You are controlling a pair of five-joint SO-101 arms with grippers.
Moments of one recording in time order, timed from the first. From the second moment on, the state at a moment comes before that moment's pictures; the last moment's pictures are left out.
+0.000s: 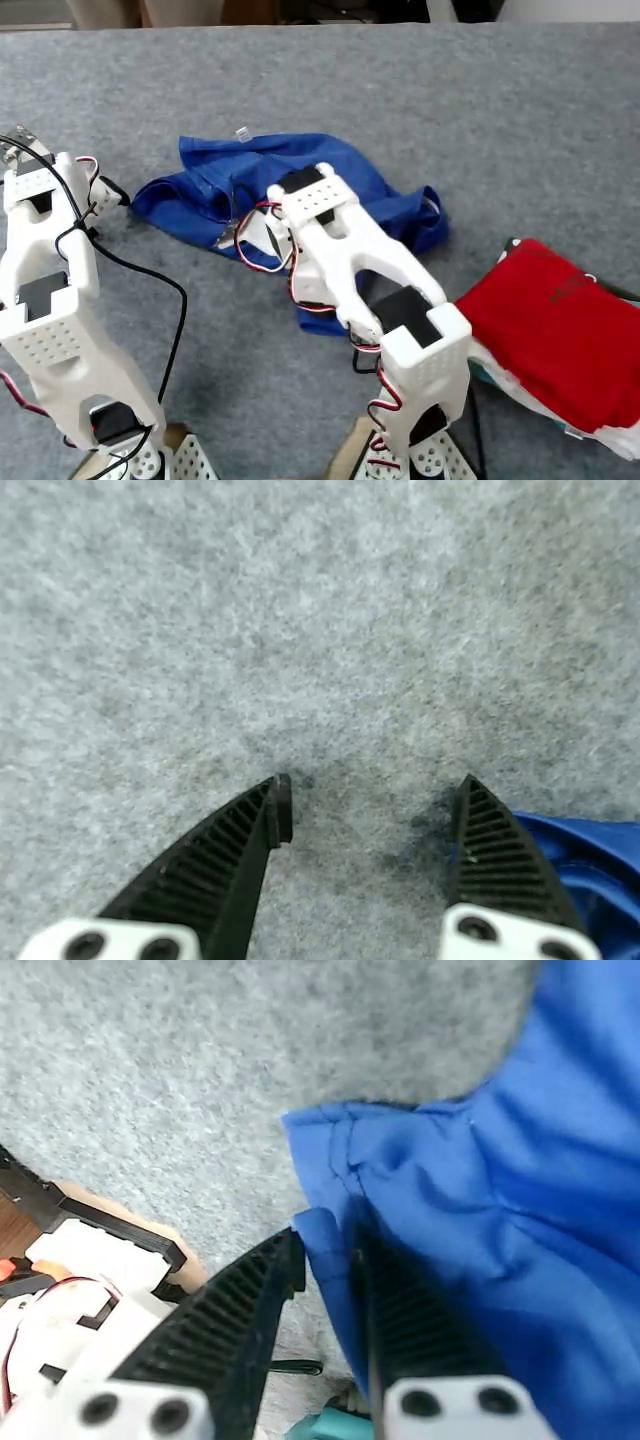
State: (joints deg) left arm -26.3 25.0 0.1 58.6 16.5; right arm -32.2 21.1 8.0 92.9 39.3
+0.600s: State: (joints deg) left arm -26.3 25.0 0.1 58.6 16.5; right arm -32.2 21.1 8.2 92.1 39.3
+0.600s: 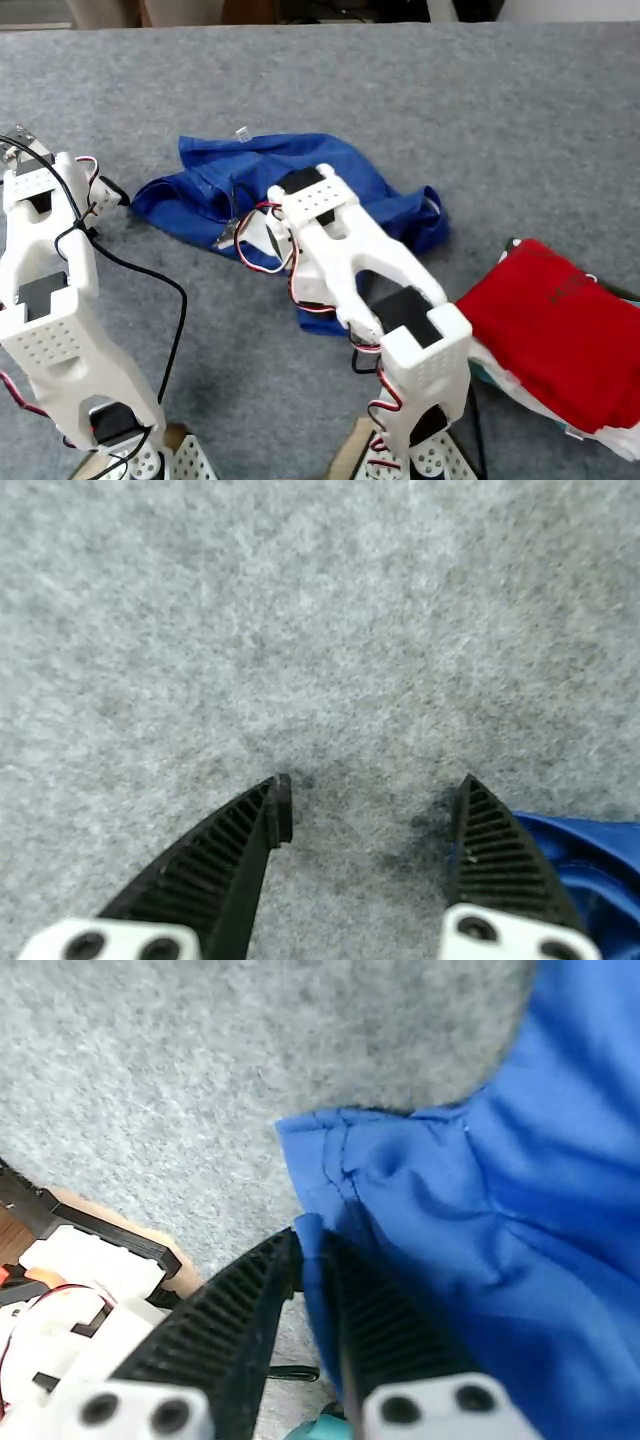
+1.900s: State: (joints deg) left arm -21.2 25.1 -9.6 69.7 21.5; right arm -0.5 53.2 -87.3 90.9 14.4
